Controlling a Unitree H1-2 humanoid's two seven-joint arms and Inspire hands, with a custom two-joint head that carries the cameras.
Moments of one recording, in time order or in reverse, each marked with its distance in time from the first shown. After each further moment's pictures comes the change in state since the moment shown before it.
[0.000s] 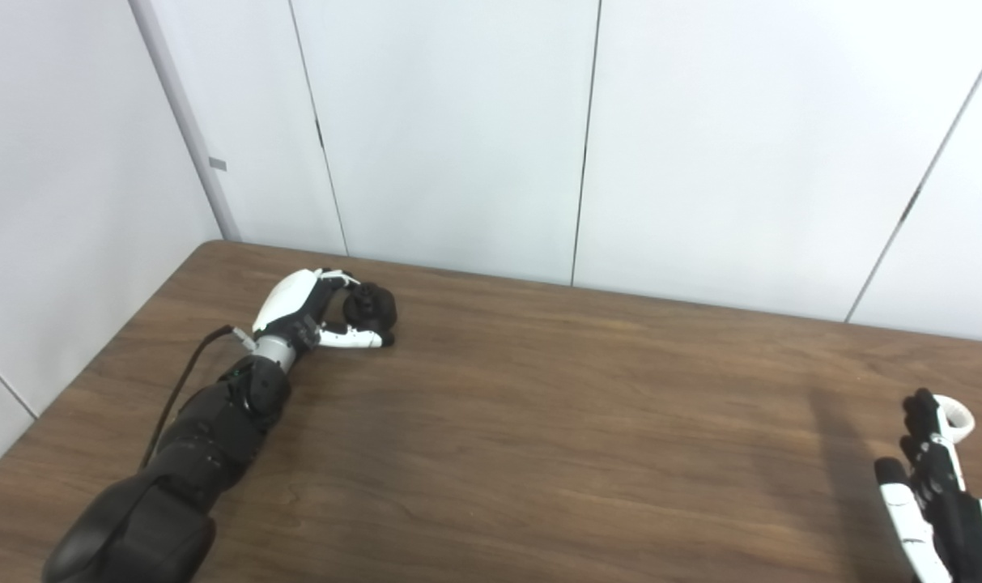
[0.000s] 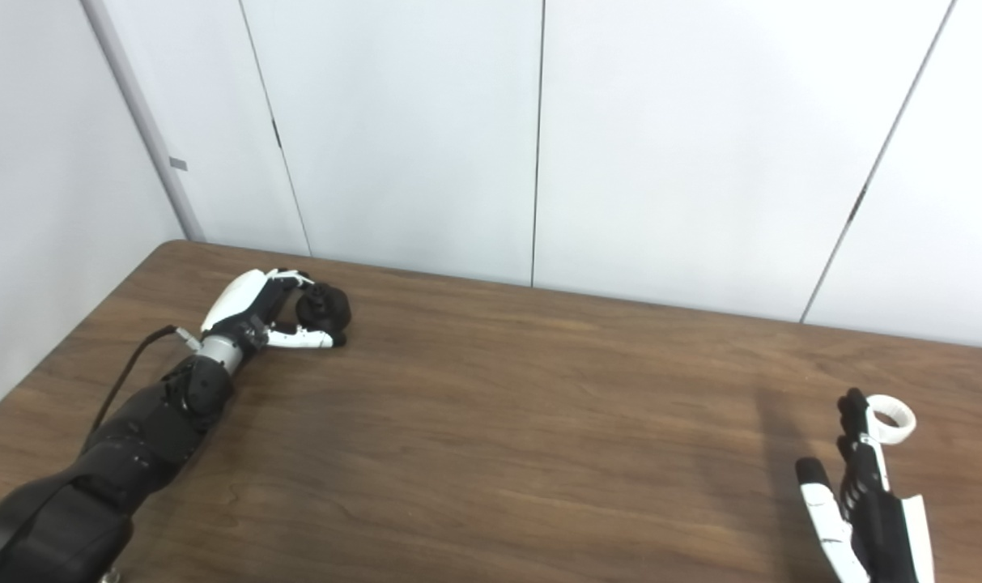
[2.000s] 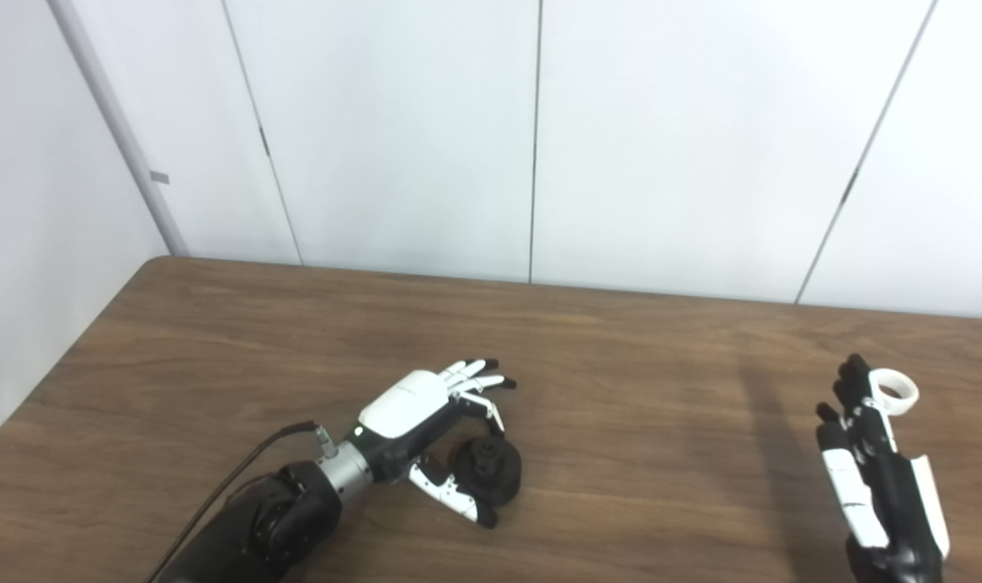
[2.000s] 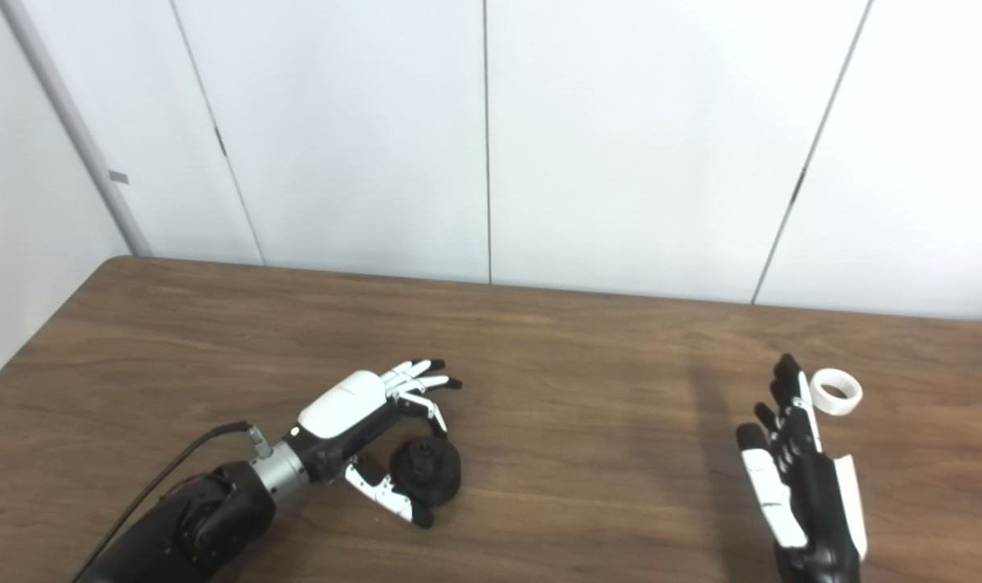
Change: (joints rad) left arm 0.387 -0.072 -0.072 -0.861 0.194 -0.079 -0.281; right arm 0.009 0.050 0.033 -0.143 0.013 0.118 0.000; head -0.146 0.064
